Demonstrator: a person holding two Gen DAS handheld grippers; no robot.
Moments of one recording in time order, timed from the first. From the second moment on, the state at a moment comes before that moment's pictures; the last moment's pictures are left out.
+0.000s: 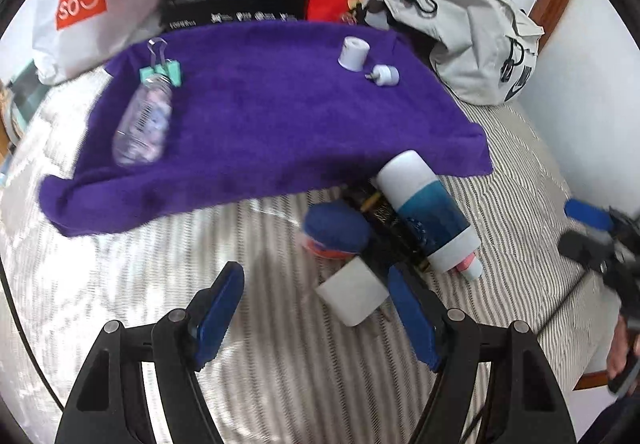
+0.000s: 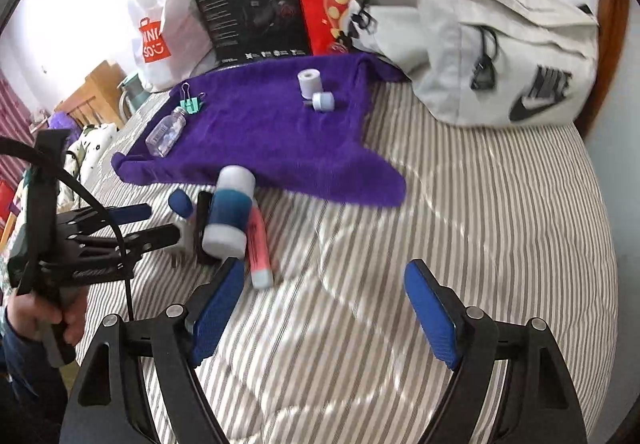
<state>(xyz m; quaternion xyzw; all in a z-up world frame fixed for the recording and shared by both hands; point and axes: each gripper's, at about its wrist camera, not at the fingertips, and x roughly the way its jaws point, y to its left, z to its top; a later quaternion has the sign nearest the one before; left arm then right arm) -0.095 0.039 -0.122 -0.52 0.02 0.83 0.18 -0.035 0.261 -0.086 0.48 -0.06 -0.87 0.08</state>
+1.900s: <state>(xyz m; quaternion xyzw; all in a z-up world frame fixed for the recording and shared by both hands) -0.086 -0.032 -0.131 -0.50 0.06 0.85 0.15 -0.079 0.209 -0.134 0.50 0.00 -0.86 0.09</state>
